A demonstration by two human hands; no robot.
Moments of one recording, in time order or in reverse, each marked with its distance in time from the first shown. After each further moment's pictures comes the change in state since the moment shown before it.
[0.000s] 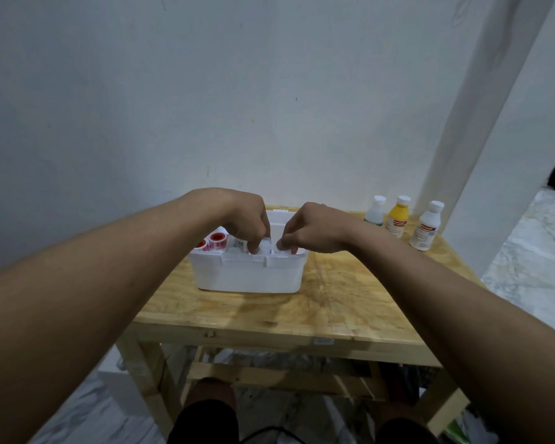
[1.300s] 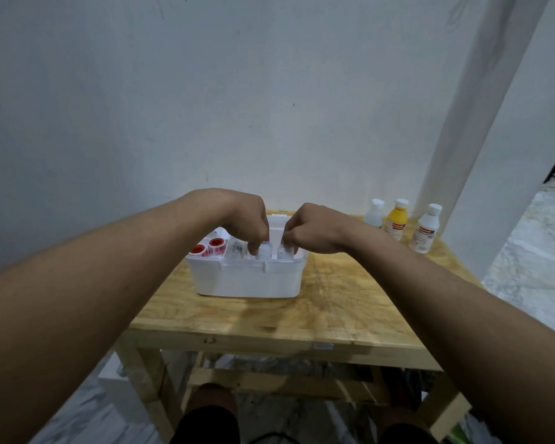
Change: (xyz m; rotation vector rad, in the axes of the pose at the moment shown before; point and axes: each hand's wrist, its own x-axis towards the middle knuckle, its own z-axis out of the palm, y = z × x) left_hand -0.001 0.004 -0.006 0.040 0.005 0.010; right_hand -0.001 -0.003 -0.004 0.001 0.017 0.015
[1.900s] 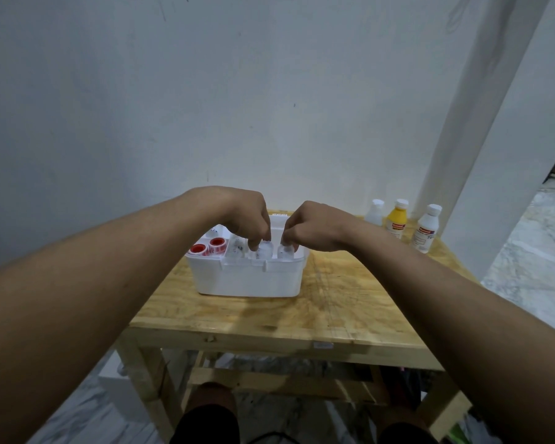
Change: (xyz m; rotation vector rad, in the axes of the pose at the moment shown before) left_hand -0.004 0.000 -0.003 -0.009 0.016 0.026; right_hand -0.002 -0.004 -0.003 0.010 0.004 -0.007
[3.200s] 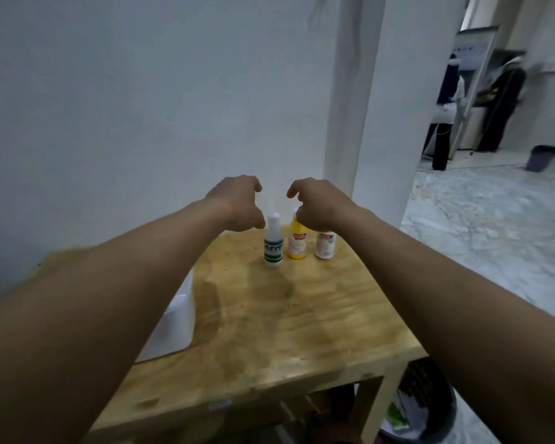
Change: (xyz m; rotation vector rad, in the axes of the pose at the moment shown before) left_hand 0.123 0.138 -0.019 -0.235 0.465 0.159; right_hand -0.025 0.158 -0.092 -0.175 0.427 0.290
